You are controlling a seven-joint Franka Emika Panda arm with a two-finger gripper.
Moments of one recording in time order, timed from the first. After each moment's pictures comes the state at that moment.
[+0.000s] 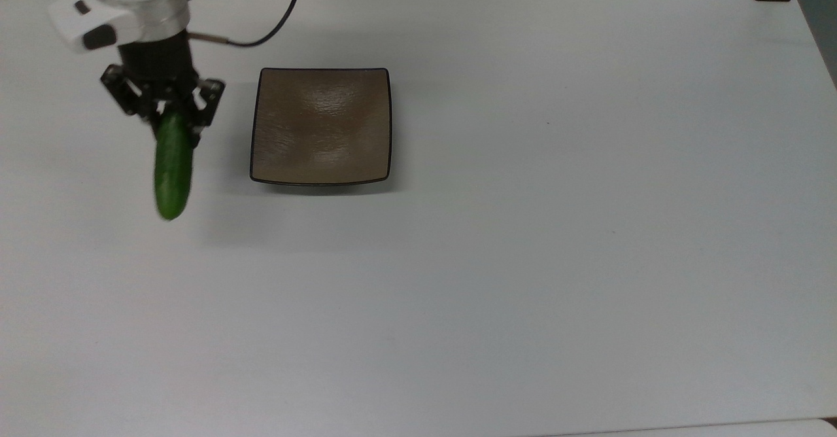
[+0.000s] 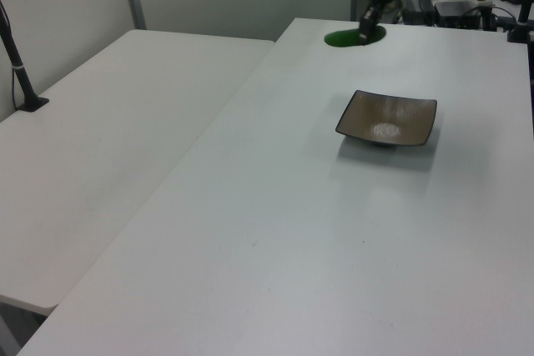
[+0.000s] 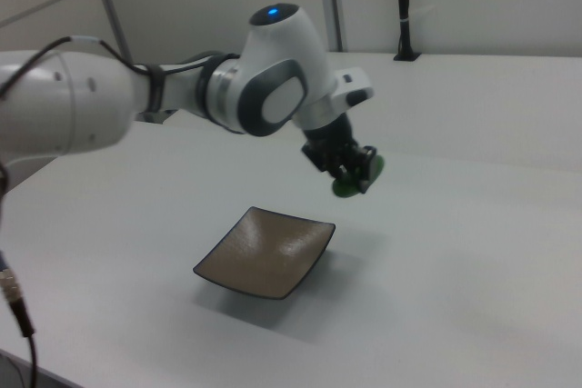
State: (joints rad) arm -0.13 0.25 -0.08 -1.71 -0.03 2.25 -0.19
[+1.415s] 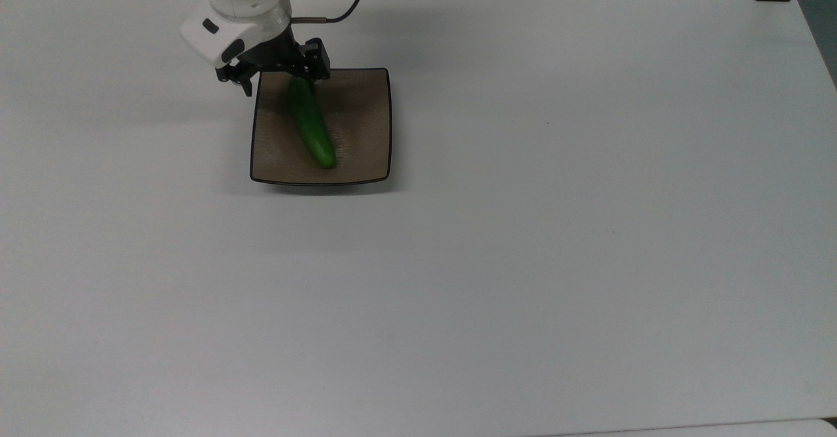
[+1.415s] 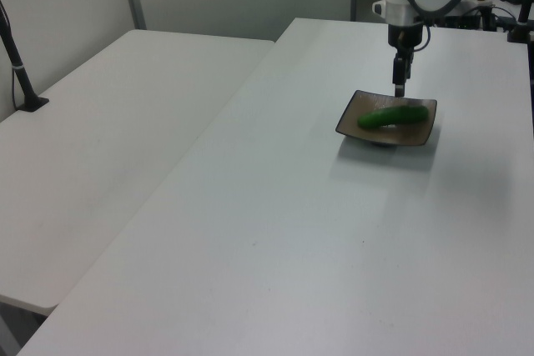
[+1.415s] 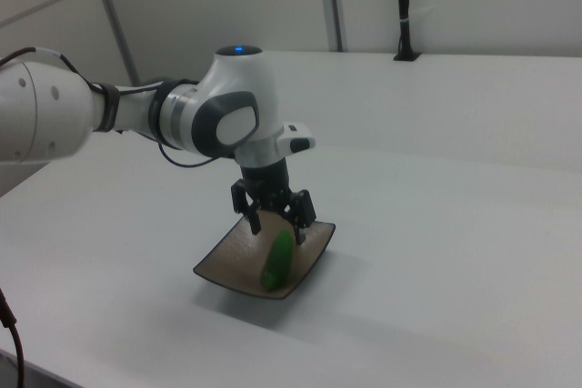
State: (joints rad) arm -0.02 0.13 -0.07 -1.96 -0.02 2.05 -0.21
